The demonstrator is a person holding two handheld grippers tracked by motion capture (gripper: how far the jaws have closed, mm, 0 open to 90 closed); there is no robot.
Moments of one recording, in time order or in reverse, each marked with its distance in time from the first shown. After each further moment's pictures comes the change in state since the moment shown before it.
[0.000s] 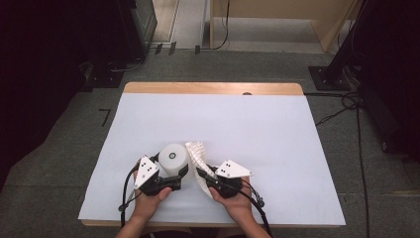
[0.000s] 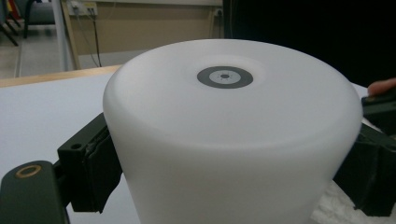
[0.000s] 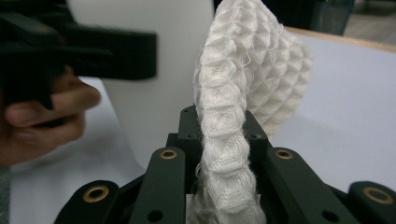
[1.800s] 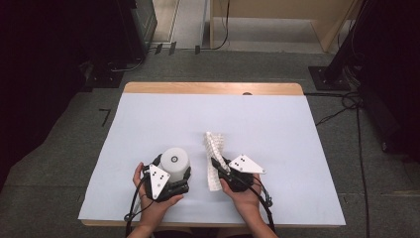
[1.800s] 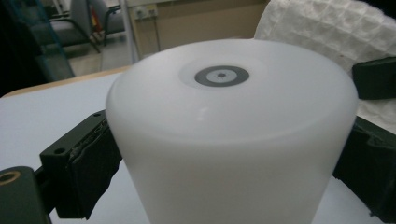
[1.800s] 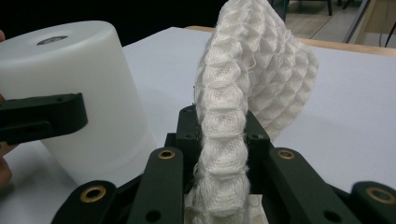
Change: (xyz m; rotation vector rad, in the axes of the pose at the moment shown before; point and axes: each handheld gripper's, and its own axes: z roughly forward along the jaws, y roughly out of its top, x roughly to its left) left arm -0.031 -0.018 0.008 0.035 0.295 0.101; right arm -0.025 -0.002 -0.015 -0.033 -0.194 0.083
